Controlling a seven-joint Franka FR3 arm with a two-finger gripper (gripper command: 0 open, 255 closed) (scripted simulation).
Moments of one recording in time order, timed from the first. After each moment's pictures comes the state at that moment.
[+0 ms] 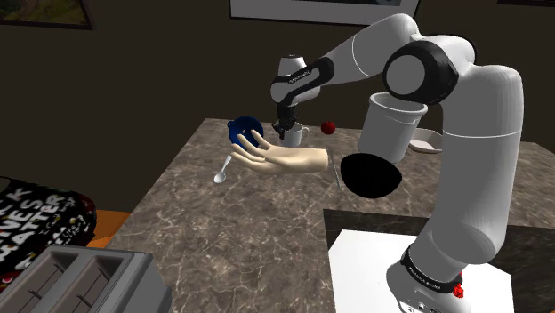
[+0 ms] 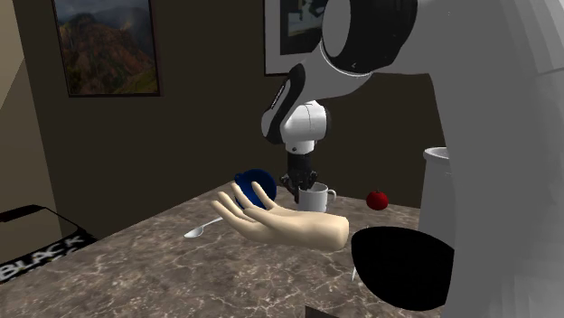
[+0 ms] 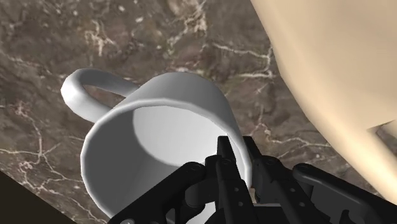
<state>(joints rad) -0.12 0.38 -0.16 -1.78 0.03 2.25 -0.14</state>
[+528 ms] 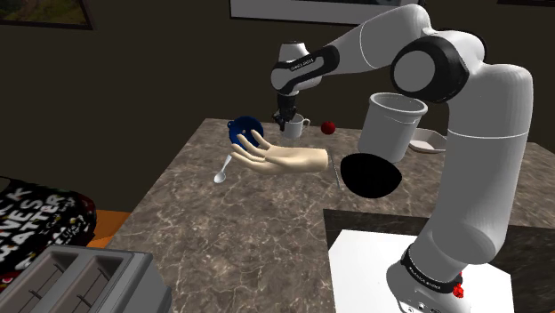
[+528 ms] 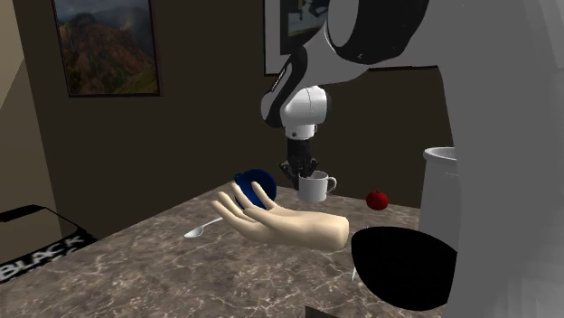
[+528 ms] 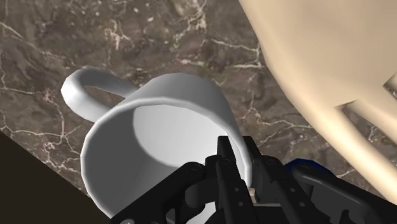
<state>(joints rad) -0.12 0.33 -0.17 -1.73 0.02 2.16 -0.14</state>
